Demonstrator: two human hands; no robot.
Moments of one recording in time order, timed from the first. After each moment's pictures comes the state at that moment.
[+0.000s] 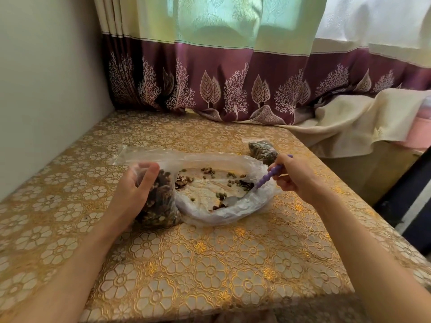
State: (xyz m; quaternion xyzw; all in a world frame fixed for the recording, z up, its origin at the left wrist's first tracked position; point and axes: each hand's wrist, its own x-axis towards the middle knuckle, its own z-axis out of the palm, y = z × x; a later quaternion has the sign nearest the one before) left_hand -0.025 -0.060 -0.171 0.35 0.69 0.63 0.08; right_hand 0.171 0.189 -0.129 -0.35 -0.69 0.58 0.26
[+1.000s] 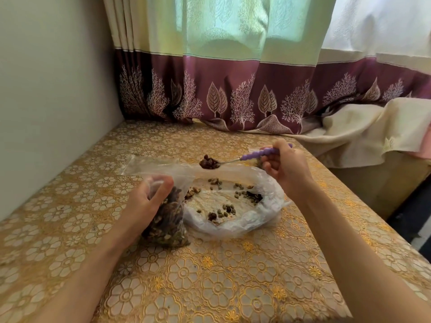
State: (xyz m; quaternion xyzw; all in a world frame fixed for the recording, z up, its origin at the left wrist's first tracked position) left_hand -0.024 -0.062 -0.169 0.34 0.69 0.62 0.16; right_hand 0.134 0.161 -0.097 -0.22 -0.55 0.71 0.38
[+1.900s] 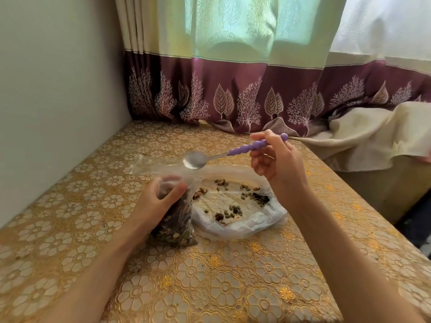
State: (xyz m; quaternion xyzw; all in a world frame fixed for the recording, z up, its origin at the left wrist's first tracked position) left_hand -0.017 -0.064 -0.162 0.35 0.70 0.60 0.13; right_hand 0.130 0.110 -0.086 -0.10 -0.59 0.69 0.41
